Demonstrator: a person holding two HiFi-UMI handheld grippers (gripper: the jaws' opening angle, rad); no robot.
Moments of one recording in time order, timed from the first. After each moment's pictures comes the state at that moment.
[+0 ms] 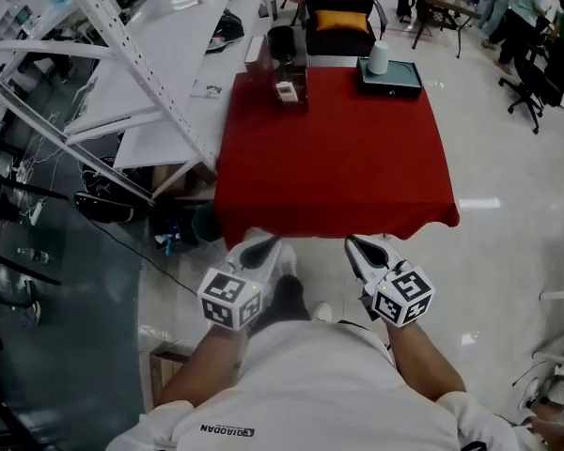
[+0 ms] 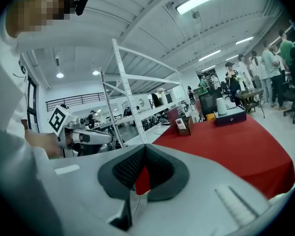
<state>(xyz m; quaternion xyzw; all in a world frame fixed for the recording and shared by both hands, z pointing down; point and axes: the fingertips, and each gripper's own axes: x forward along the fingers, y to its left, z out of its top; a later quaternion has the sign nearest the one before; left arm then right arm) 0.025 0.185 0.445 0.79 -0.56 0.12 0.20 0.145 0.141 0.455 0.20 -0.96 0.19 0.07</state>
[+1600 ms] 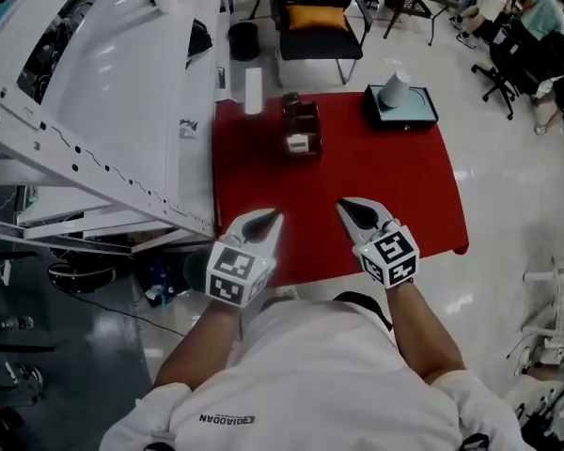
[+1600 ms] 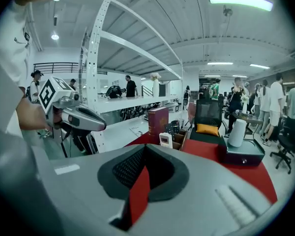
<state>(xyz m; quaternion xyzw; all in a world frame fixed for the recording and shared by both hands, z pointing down) -0.174 -0.084 0.466 0.84 -0.49 0.16 0.17 -0.075 -0.128 0.475 0.27 -0.94 0.07 0.19</state>
